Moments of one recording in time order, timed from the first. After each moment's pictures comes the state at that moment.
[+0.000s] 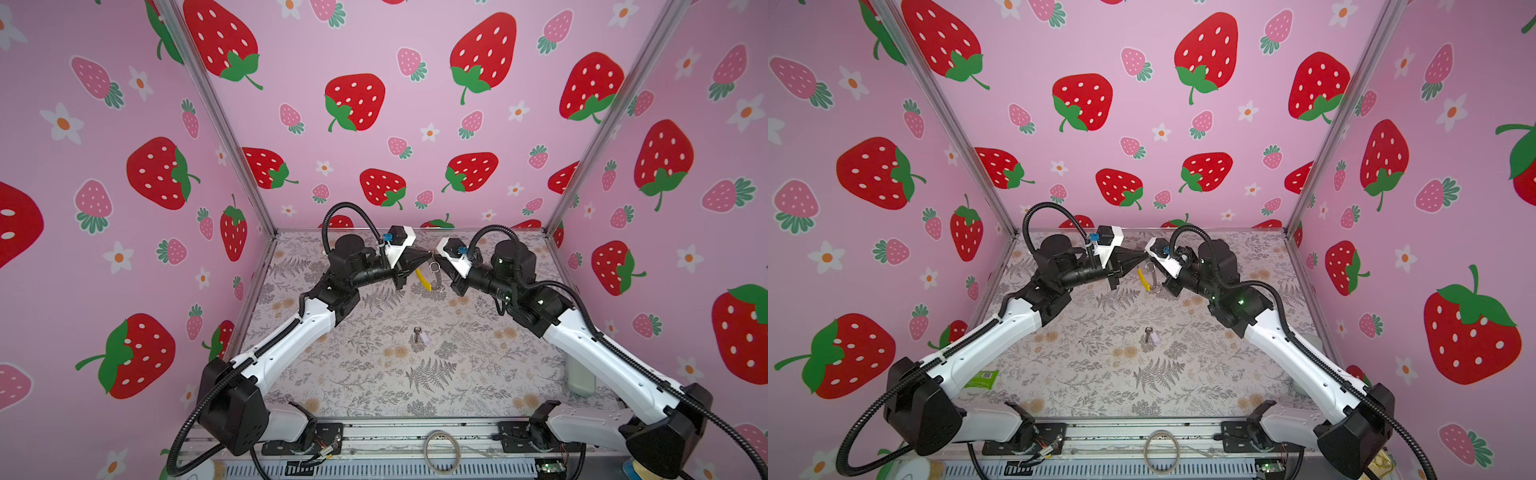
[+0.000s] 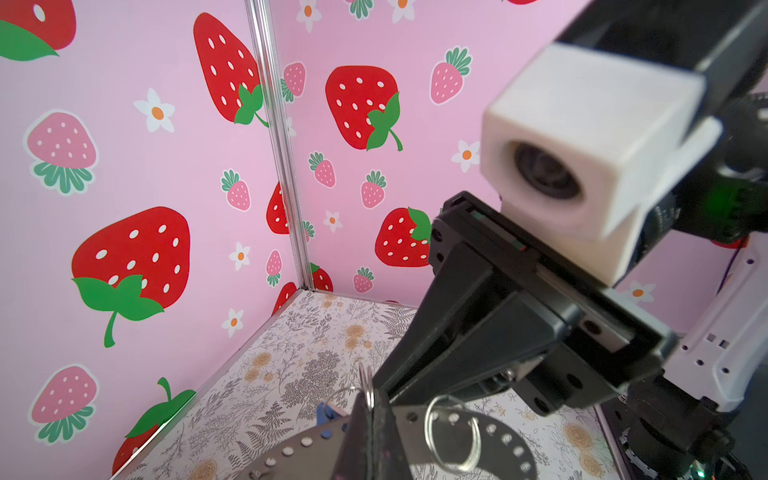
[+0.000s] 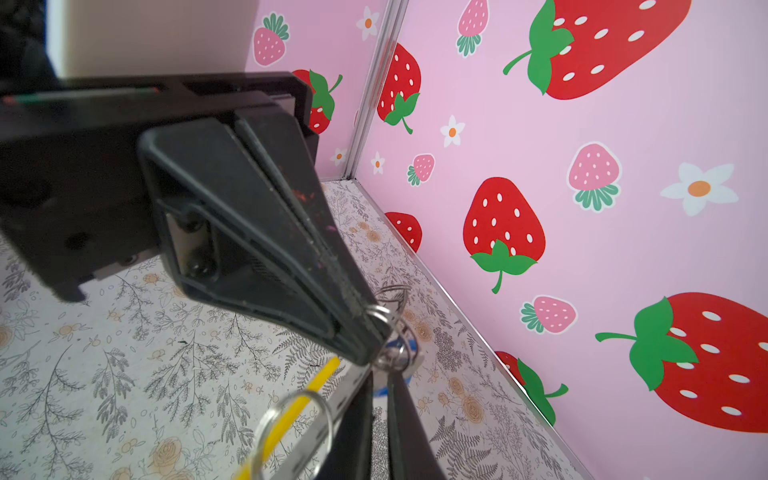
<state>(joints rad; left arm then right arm) -0.53 1.38 1.14 0.28 0.70 0.08 0.74 1.21 1.17 -0.16 -0.26 -0.42</state>
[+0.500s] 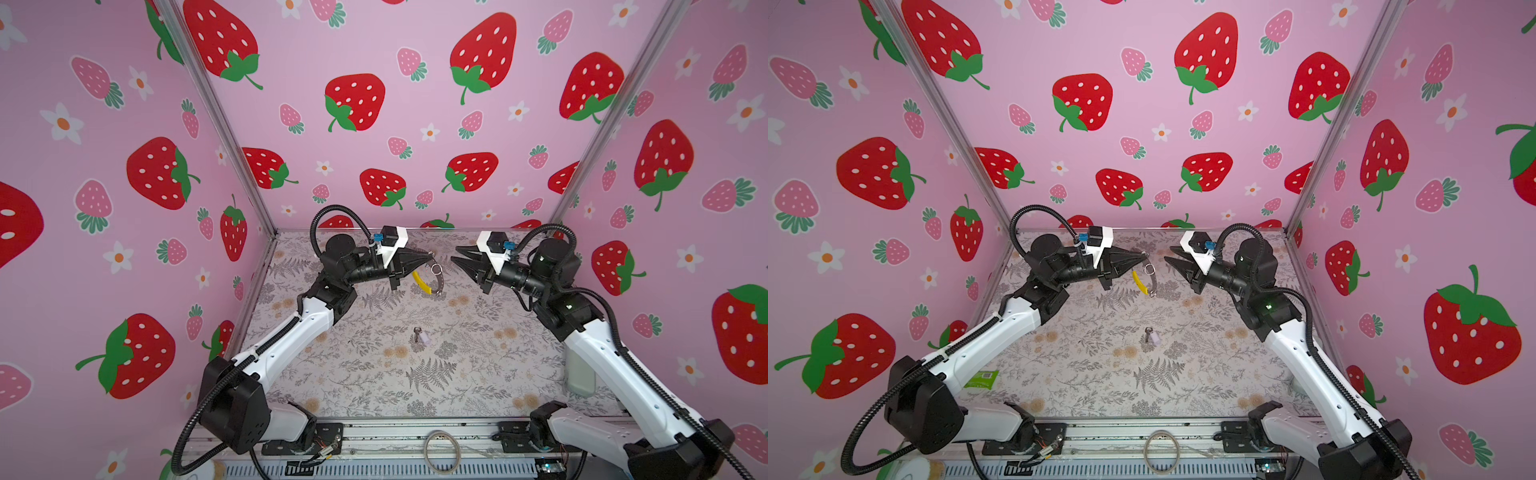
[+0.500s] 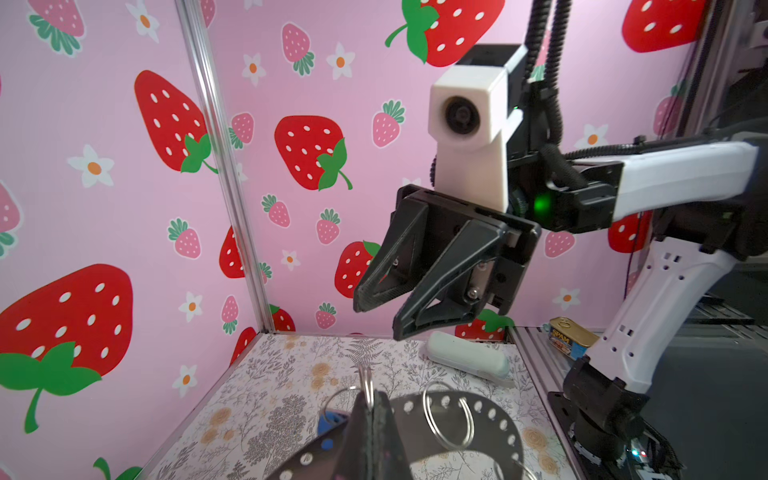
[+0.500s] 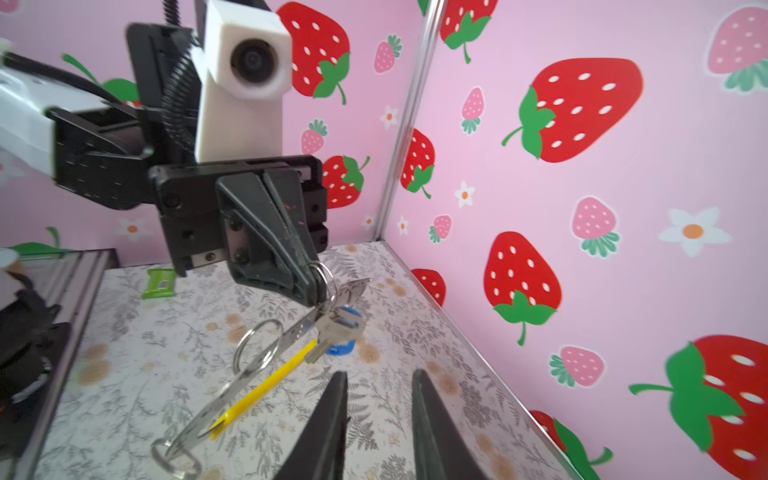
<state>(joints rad) -0.49 1.39 1.12 0.46 0.94 -0.02 0.52 1.11 1.11 -0.03 -0.71 -0.27</state>
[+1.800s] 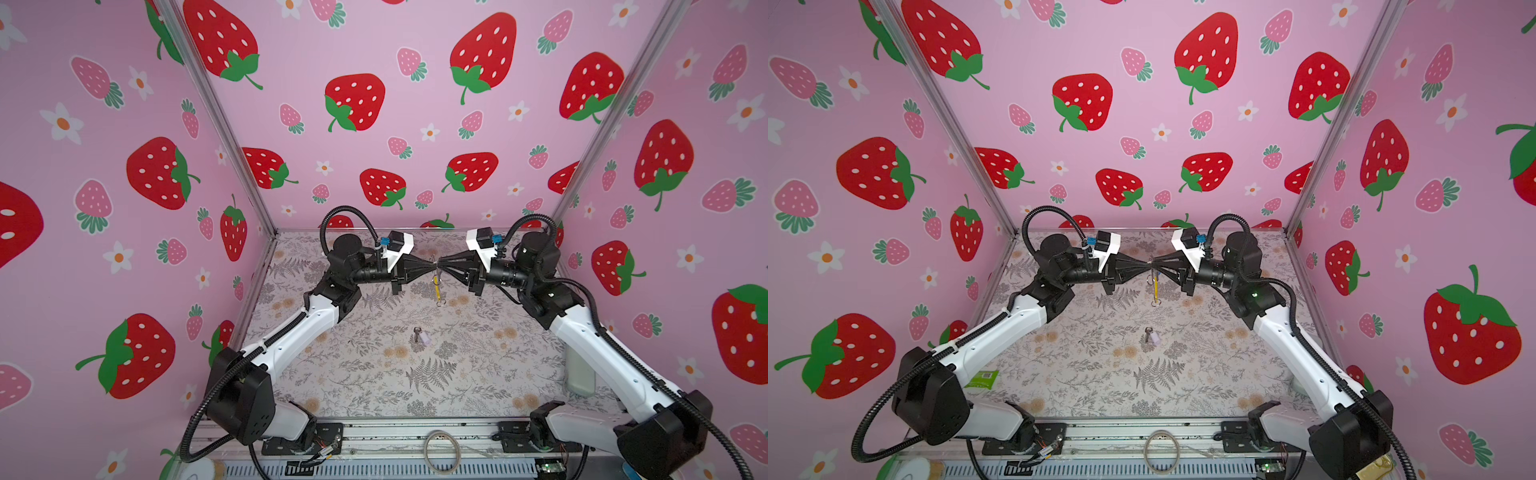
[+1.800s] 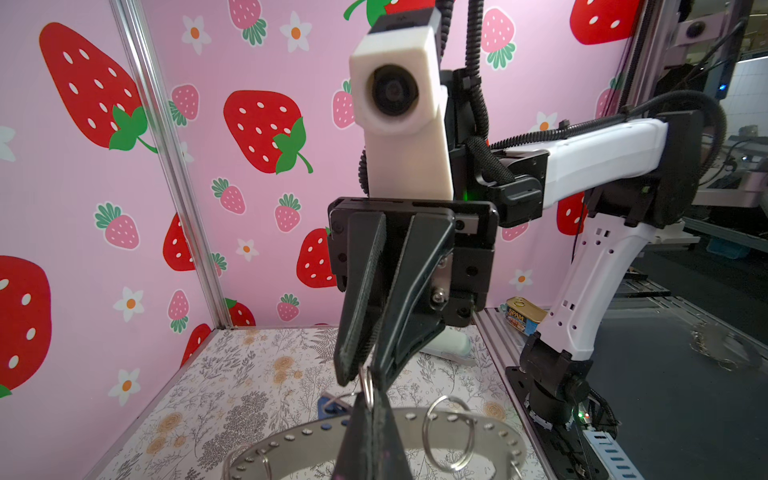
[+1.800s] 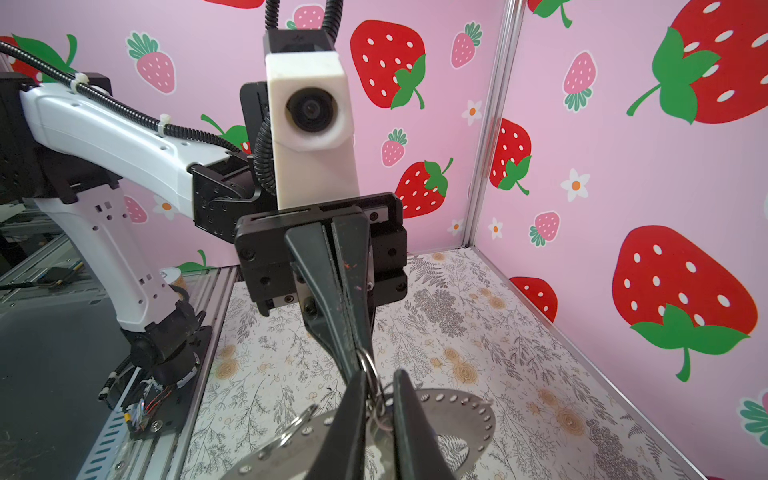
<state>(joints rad) -0.50 1.43 1.12 0.43 1.03 0.01 0.53 1.22 1.13 0.02 -0.91 -0.12</state>
